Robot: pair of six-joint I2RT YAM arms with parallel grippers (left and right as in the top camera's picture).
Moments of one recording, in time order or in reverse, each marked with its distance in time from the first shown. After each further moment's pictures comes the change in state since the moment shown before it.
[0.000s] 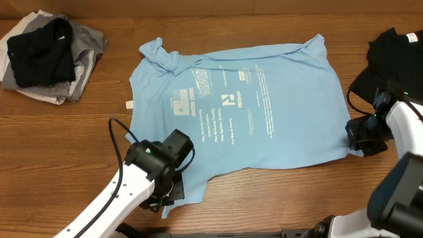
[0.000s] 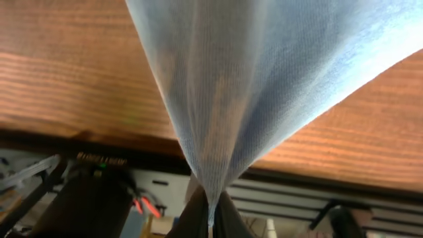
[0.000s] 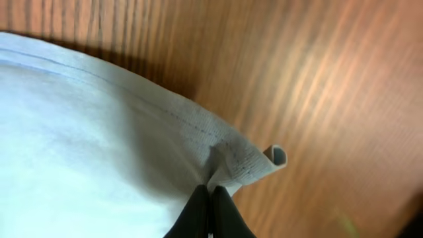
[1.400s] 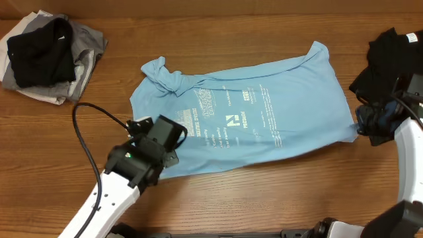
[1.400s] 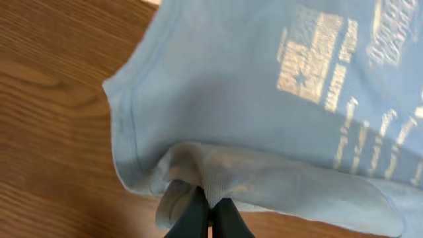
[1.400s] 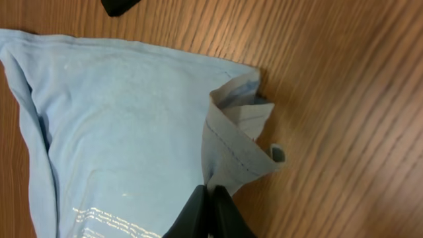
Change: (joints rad) left arm 0.110 -0.080 0.032 0.336 -0.354 -0.091; right arm 0.001 -0.208 -0.002 0.175 -0.103 -0.053
